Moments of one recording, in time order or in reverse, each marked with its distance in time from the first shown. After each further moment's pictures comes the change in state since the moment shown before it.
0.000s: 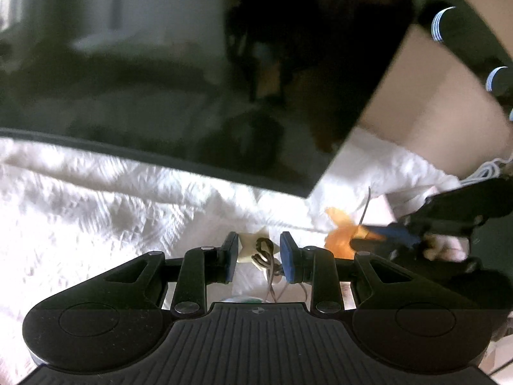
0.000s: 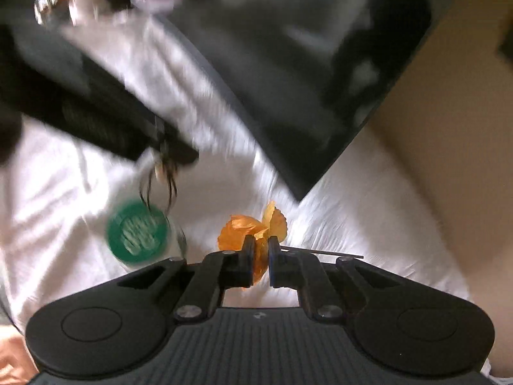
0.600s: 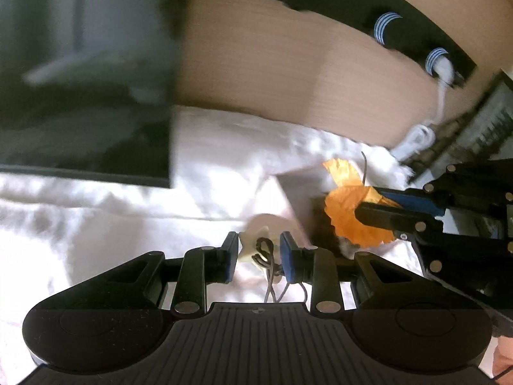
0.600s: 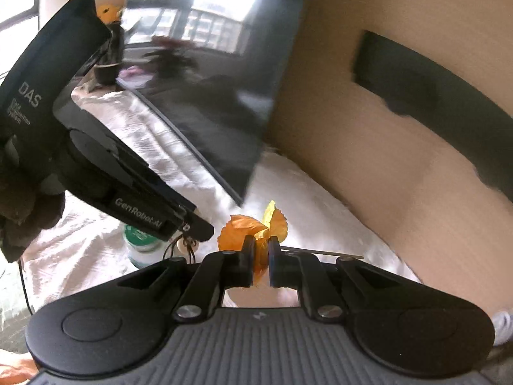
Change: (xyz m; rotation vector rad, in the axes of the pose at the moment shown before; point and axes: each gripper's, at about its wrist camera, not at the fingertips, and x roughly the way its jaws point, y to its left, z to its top) left arm 0.000 -0.132 -0.032 0.150 0.010 -0.120; right arm -0.134 -0.043 -0.093 0.124 -0.247 -0.092
